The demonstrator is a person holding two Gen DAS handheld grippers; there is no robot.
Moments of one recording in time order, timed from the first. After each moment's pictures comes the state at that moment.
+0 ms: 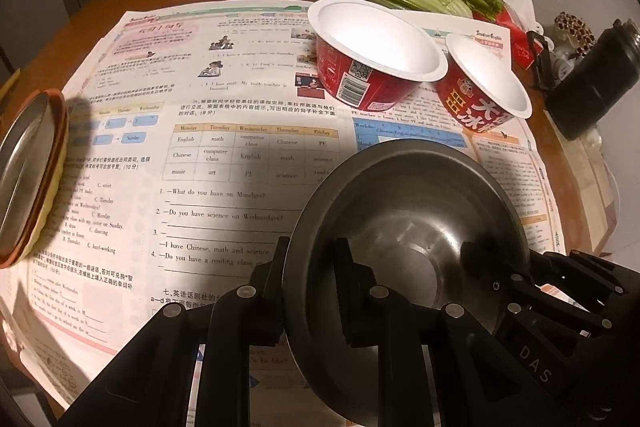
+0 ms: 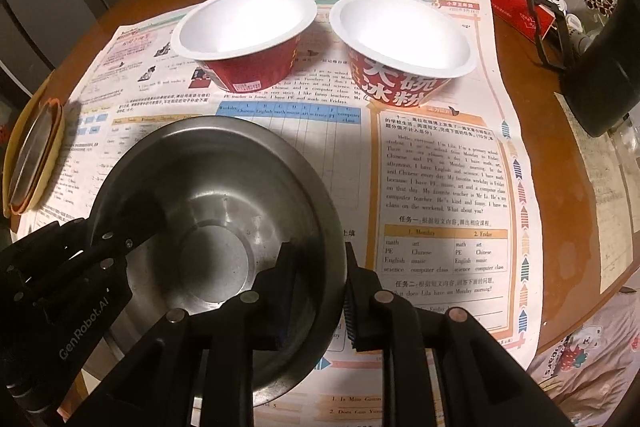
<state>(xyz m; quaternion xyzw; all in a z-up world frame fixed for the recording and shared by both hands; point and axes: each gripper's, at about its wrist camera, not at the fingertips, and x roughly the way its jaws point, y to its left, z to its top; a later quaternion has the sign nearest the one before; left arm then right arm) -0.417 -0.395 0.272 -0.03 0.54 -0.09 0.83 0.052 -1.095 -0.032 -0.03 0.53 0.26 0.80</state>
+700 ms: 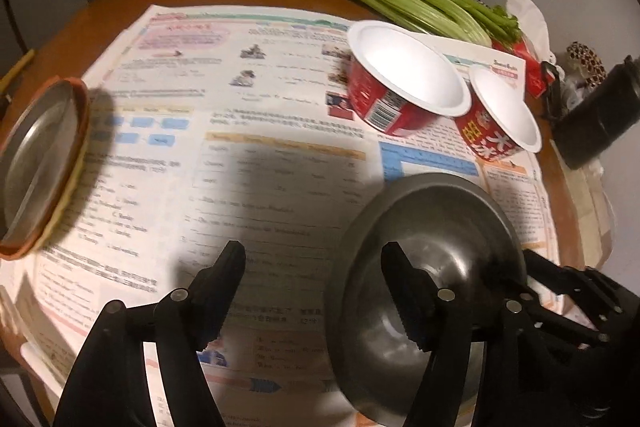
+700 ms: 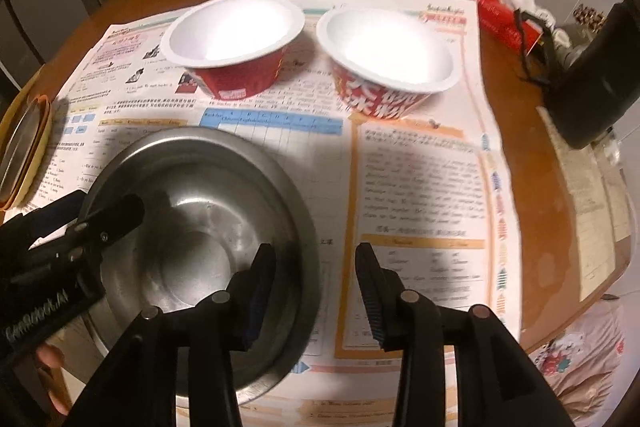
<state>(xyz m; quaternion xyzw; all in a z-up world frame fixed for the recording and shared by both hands) -0.412 -0.374 0.280 -0.06 0.53 -0.07 0.84 0.048 -1.100 -0.026 -0.05 0.51 0.24 0.82</state>
